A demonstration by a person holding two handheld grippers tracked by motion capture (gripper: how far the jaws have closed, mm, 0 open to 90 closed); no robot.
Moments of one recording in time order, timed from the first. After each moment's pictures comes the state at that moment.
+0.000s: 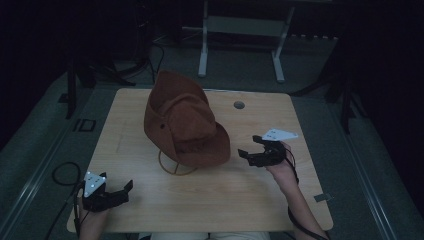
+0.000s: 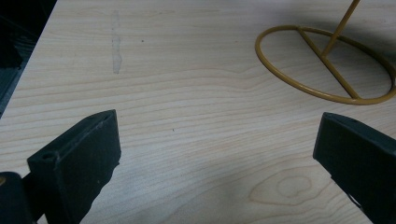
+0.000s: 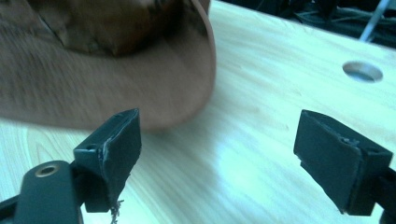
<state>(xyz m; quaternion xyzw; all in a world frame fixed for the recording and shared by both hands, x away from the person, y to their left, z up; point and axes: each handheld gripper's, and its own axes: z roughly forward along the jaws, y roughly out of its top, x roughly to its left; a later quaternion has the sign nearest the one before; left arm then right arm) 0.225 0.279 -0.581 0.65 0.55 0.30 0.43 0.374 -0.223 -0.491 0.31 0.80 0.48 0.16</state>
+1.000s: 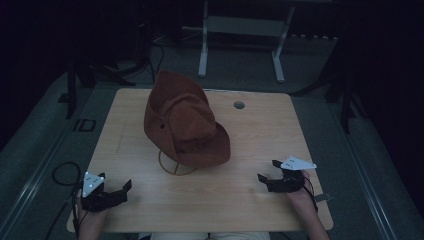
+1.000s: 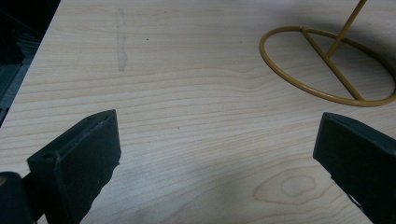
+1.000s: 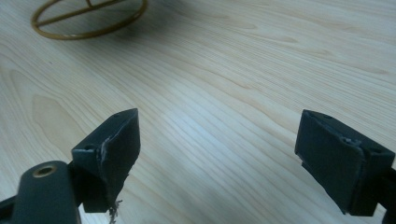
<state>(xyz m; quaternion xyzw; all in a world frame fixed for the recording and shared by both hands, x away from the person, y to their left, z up) 0.224 0.282 -0.581 0.65 0.55 0.30 0.43 0.325 -0.294 -0.558 0.34 0.80 0.45 0.19</state>
